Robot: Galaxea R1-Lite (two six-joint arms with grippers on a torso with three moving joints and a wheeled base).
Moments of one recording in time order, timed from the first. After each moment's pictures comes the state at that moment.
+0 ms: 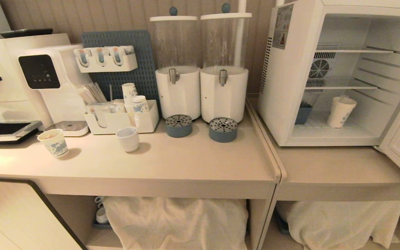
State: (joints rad) left arm 0.00 0.00 0.00 -0.05 -0.01 0.03; right arm 0.04 0.56 -0.87 0.52 0.71 0.00
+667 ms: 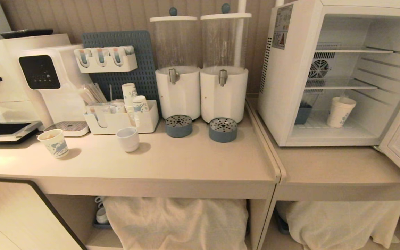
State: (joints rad) left arm 0.00 0.00 0.00 -0.05 -0.01 0.04; right arm 0.20 0.29 -0.63 0.20 -0.54 0.04
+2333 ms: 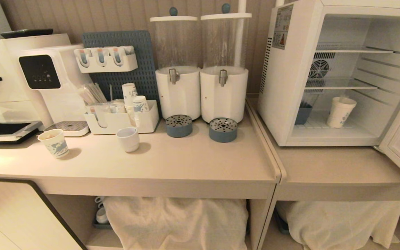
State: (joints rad) left arm 0.00 0.00 0.00 -0.05 -0.01 0.01; right arm 0.01 0.13 0.00 0.01 0.01 -0.04
